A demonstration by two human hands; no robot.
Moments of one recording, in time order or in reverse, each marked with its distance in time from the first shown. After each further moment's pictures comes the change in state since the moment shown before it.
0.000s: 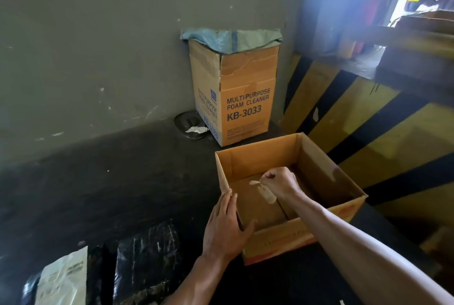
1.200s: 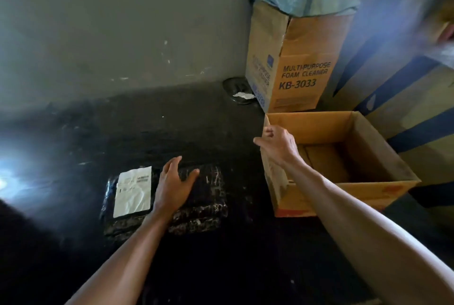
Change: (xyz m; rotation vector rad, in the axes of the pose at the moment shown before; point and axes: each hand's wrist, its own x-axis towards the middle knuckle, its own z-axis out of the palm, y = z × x) left_hand -0.106 -0.174 -0.081 -0.307 0.297 -0.499; right_hand -0.068 -0.111 0.059 0.032 -0.115 -0.184
